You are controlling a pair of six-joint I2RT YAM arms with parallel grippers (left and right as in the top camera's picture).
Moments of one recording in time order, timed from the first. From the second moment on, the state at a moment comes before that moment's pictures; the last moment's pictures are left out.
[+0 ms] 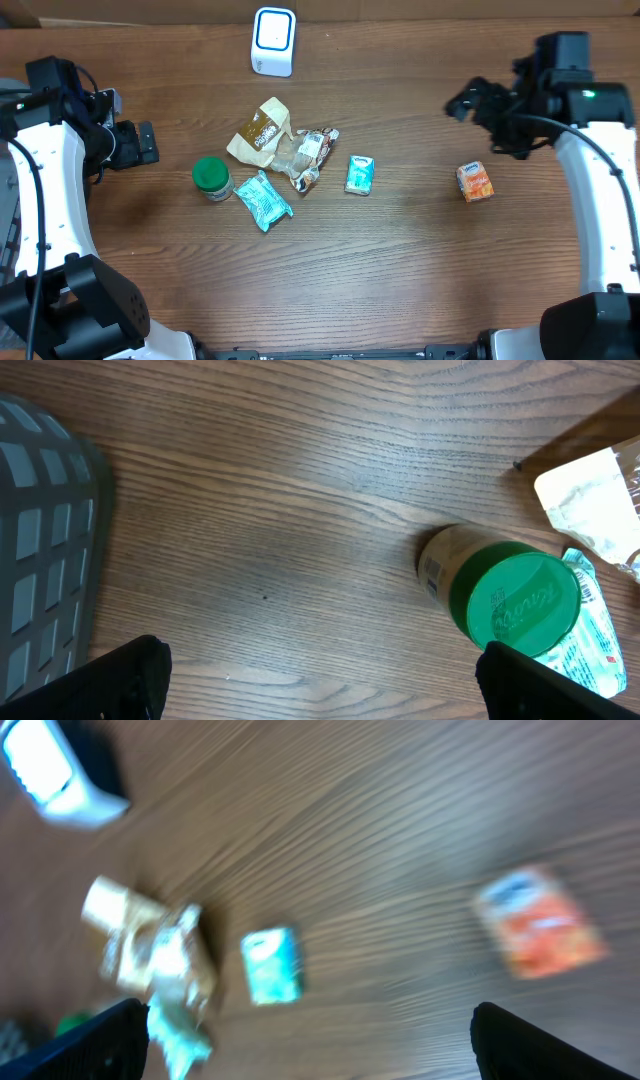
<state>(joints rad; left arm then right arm) 0.34 1.73 1.58 -1.19 0.07 0.08 -0.02 1.61 1.57 -1.10 -0.31 0.46</state>
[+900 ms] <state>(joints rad) 0.34 1.73 1.58 -1.19 0.07 0.08 0.57 2.11 1.56 -0.91 -0.21 0.77</state>
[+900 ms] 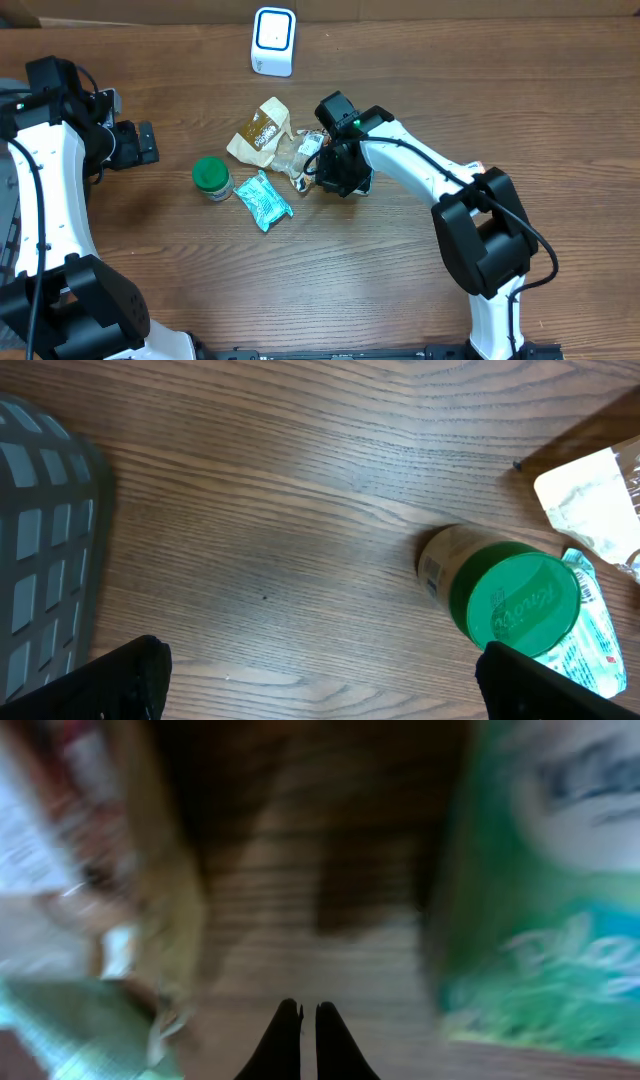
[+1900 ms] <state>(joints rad) 0.34 1.73 1.58 -1.19 0.07 0.08 0.35 1.96 1.68 -1.12 -0.17 0.48</state>
